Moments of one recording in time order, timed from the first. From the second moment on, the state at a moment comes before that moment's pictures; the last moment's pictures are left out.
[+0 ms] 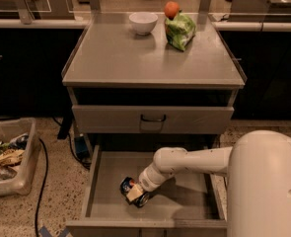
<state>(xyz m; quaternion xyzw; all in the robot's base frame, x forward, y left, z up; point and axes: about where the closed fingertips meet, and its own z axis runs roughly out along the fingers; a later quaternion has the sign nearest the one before) 0.535 0.024 0.378 -0.37 0.89 0.25 0.09</state>
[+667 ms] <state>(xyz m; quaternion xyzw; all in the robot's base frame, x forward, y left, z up) 0.537 0.008 0.470 -0.40 0.87 0.26 0.12</state>
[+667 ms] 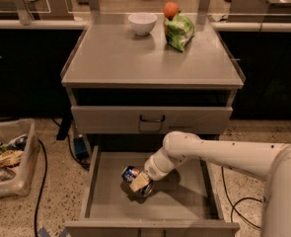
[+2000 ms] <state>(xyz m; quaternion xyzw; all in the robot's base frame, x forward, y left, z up) 0.510 -0.035 0.550 -0.39 0.86 0.27 0.16</state>
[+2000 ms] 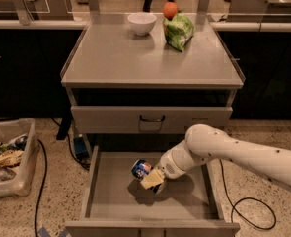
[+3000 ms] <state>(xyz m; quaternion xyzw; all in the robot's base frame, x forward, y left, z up) 0.509 -0.062 0.657 -0.38 0.84 0.31 0.26</state>
